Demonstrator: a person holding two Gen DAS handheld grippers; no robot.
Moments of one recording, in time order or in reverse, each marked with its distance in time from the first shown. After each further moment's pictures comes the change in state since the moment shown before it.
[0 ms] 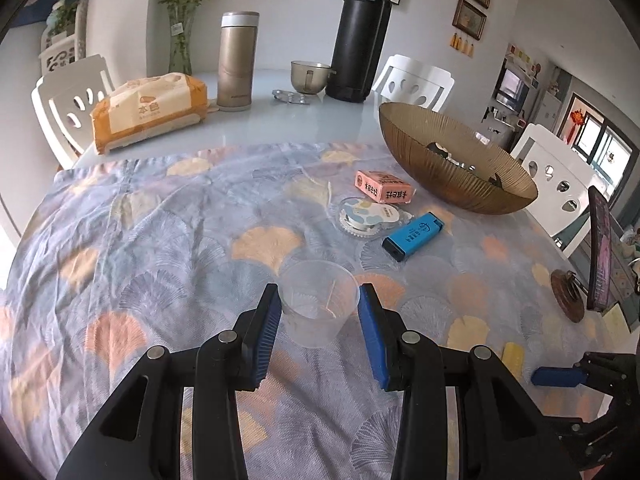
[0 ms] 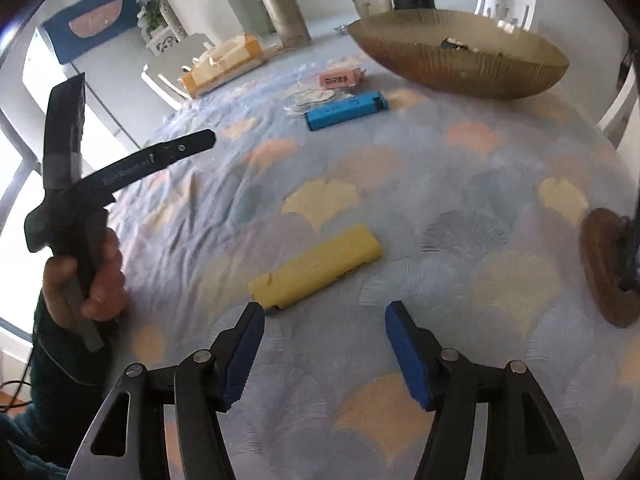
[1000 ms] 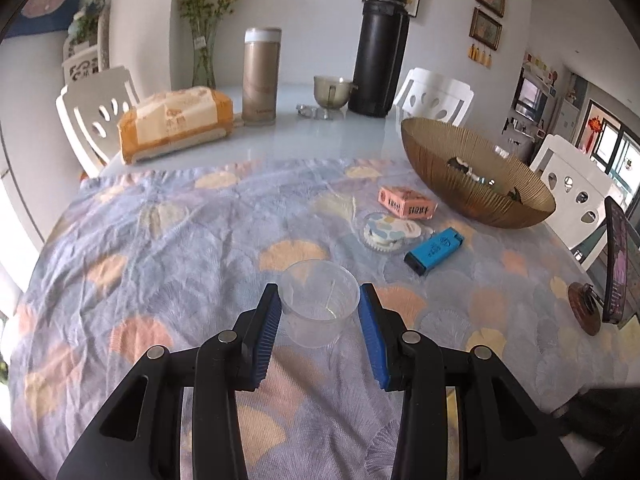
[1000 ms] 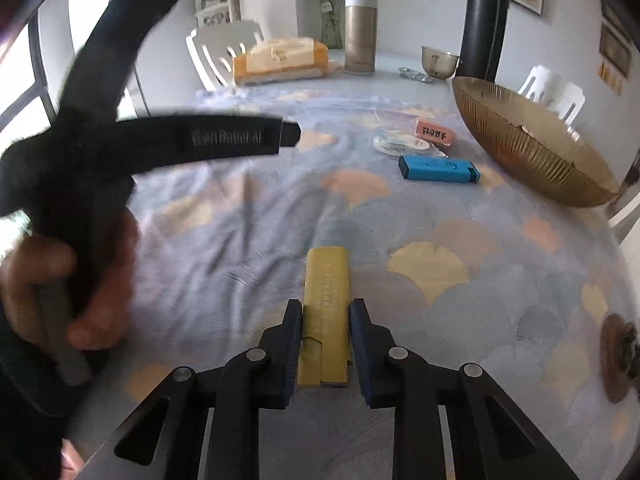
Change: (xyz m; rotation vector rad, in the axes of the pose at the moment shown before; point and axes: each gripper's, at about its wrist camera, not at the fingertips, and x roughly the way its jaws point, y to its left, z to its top) left arm -0.009 0.001 0.003 -0.006 -0.060 0.088; right arm 0.023 0.086 0.013 -0.237 -0.139 -0.127
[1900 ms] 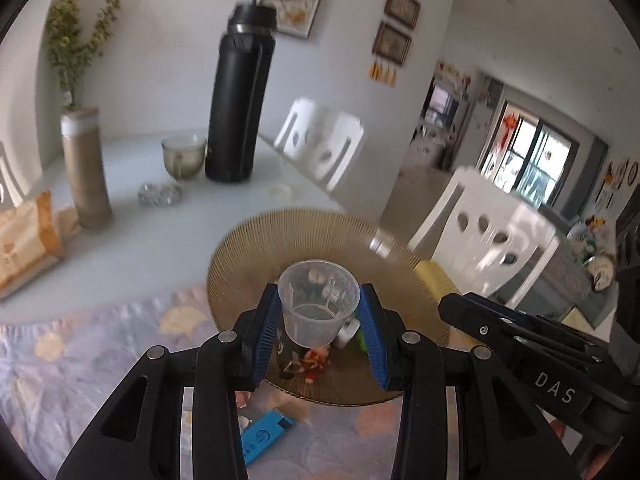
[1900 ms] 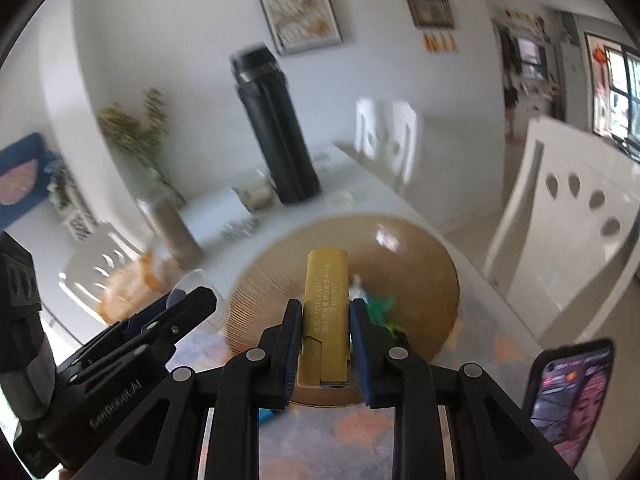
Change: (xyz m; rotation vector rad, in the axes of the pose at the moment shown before) left arm 0.064 -0.139 0.145 0.113 -0.038 -0.334; right arm -0.050 -0.200 0.133 0.544 -0.248 -0.263
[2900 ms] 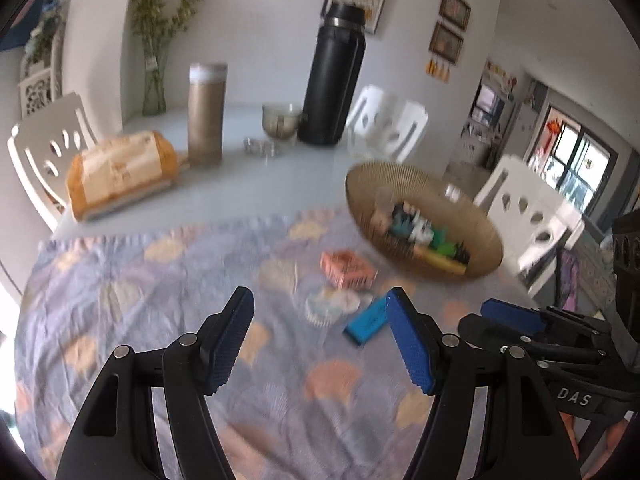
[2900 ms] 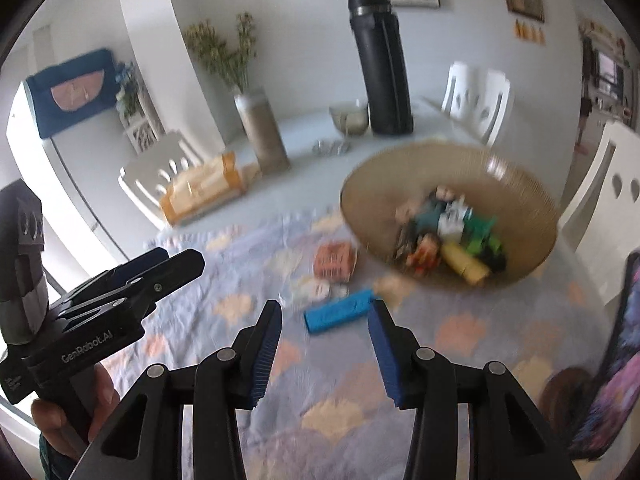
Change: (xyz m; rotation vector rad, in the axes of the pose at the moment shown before) left arm -0.103 0.089 -0.086 -0.082 0.044 0.150; right arm -0.014 0.081 -0.097 -0.218 0.172 0.200
